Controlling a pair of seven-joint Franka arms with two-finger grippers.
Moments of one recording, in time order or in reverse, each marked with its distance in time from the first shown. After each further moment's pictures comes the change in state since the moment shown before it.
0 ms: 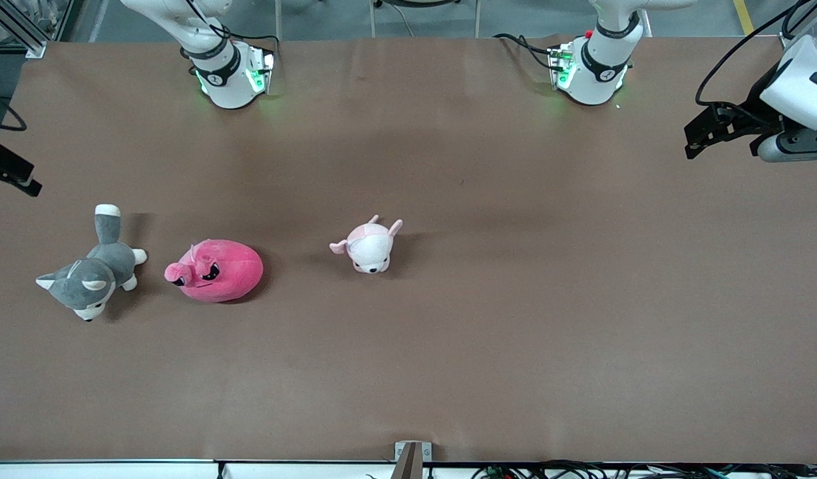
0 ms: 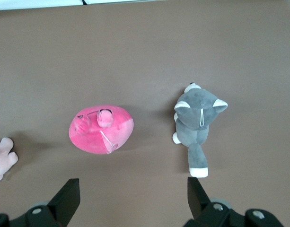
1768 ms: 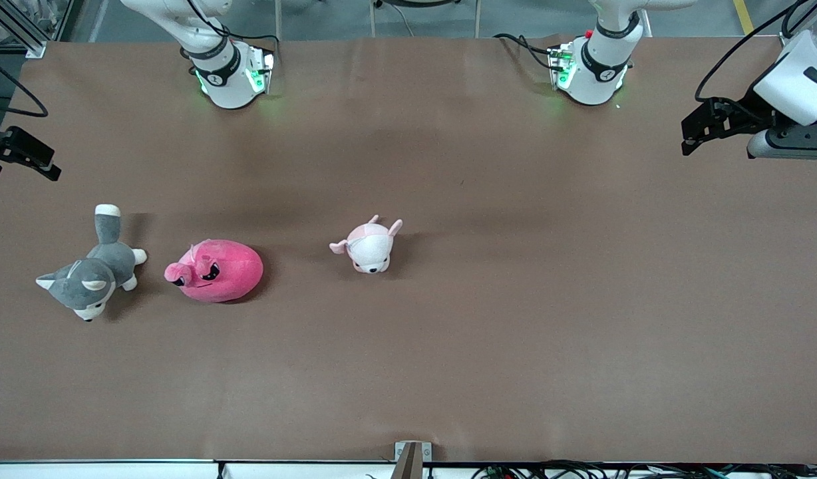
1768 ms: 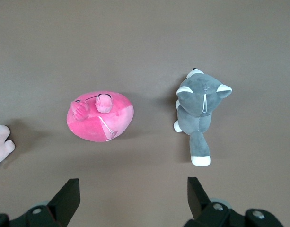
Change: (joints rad) left arm -0.001 0.000 -0.001 0.001 -0.019 0.000 0.096; right arm 0.000 -0.052 0.000 -0.091 0.000 0.011 -0.005
